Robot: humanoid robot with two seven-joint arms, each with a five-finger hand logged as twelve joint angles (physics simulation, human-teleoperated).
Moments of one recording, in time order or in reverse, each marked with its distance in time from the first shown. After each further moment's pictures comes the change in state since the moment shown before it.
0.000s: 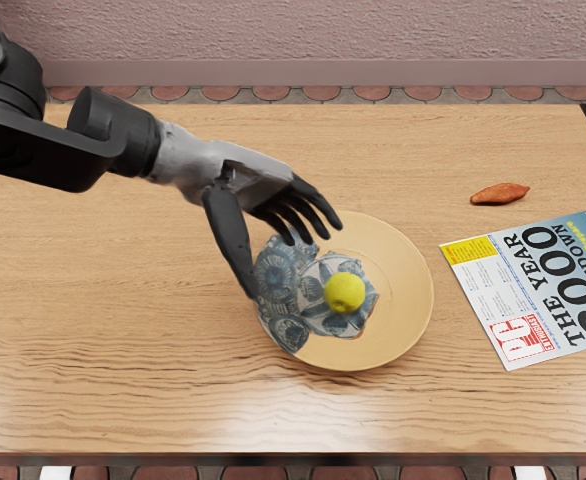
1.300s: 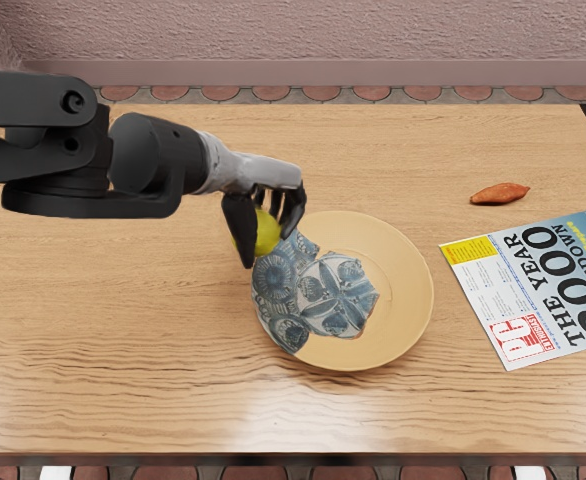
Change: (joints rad) left arm -0.352 -0.119 0.401 -0.221 0.438 0.401 0.003; right arm 0.000 0.000 0.000 0.000 0.000 0.000 0.000
